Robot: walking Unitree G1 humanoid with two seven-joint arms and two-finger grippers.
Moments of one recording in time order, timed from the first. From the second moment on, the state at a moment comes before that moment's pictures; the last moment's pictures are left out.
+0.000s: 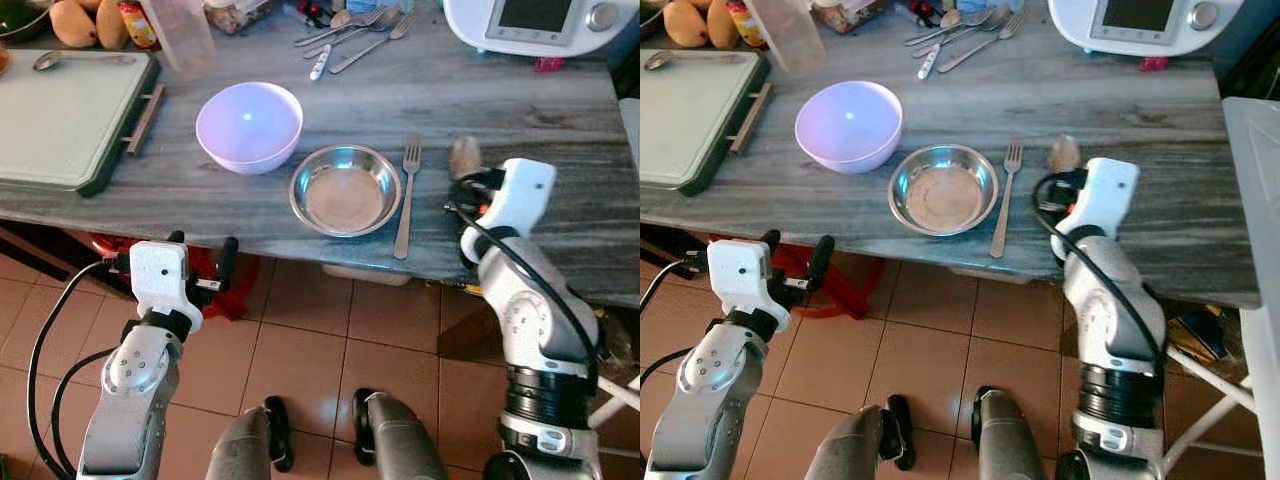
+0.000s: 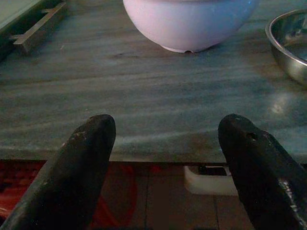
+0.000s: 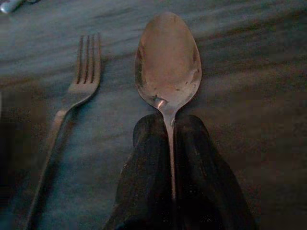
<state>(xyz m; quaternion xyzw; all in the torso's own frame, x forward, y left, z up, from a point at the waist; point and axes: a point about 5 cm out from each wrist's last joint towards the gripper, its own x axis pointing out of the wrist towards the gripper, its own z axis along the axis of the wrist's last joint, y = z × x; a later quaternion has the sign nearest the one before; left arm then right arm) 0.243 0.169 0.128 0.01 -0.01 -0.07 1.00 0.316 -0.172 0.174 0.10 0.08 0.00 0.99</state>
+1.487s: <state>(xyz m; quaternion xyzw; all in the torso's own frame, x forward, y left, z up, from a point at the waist) 0.244 0.167 0.129 0.00 -0.01 -0.07 1.00 0.312 -0.164 0.172 0.06 0.06 0.02 1.00</state>
